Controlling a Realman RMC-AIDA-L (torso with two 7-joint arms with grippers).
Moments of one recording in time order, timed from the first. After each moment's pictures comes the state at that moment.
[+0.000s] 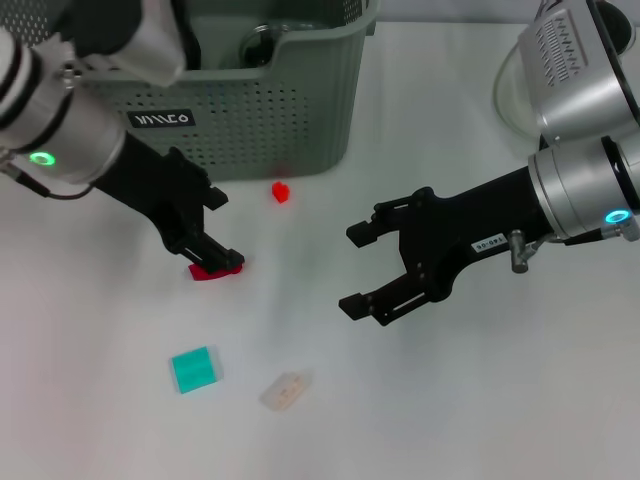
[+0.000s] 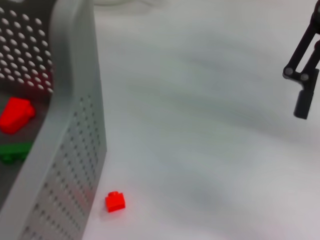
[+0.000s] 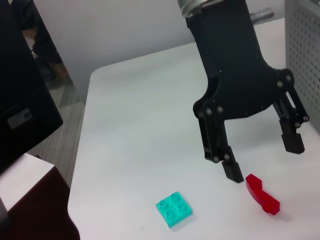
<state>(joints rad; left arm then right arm) -0.64 -2.16 0.98 1.26 2.64 1.71 -1.84 0.67 2.10 -1.33 -0.95 -2.00 -1.52 1.78</state>
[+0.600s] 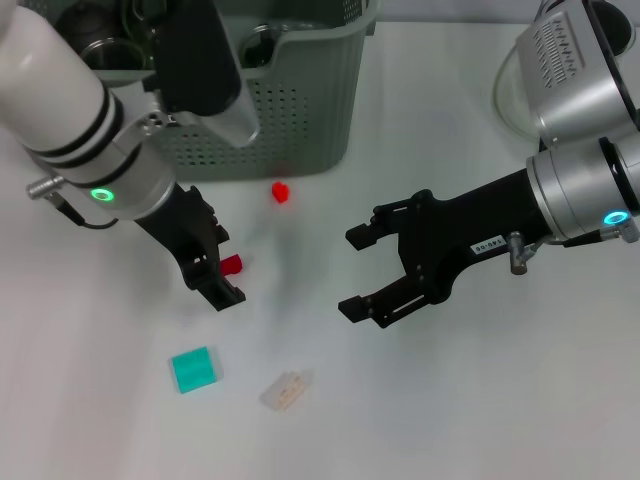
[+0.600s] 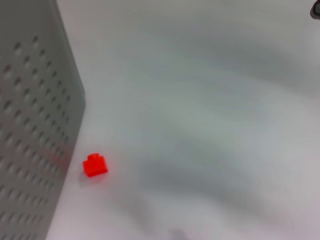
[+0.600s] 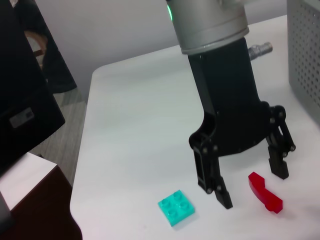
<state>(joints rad) -0.61 -2.17 1.30 1.27 2.72 1.61 -2.08 0.67 2.10 -1.33 -0.94 -2.00 -1.52 1.78</state>
